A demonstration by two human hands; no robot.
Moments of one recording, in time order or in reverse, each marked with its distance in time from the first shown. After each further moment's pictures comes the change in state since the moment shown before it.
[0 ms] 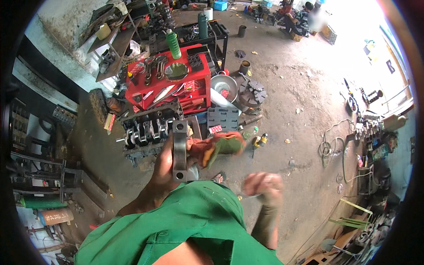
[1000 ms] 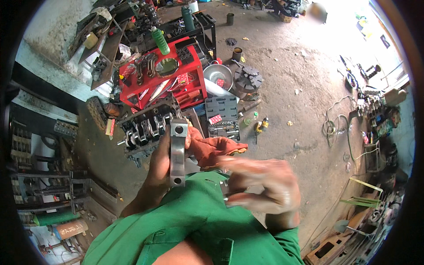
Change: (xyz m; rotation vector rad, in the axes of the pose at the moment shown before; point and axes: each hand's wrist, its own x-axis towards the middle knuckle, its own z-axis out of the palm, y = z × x) left_hand -0.005 -0.001 0.020 -0.037 -0.065 -0.033; right_hand 0.043 -0.075 0.082 -0.698 -0.322 -0.448
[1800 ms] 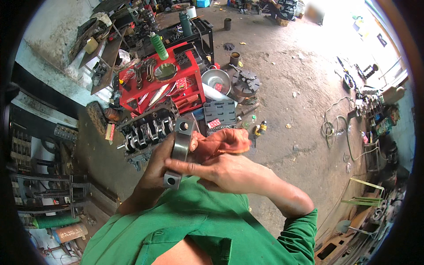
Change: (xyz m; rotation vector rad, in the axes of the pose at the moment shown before) left_hand -0.016 0.006 0.003 0.728 -0.208 0.243; right_hand 0.009 0.025 0.009 -0.331 -0.779 0.332
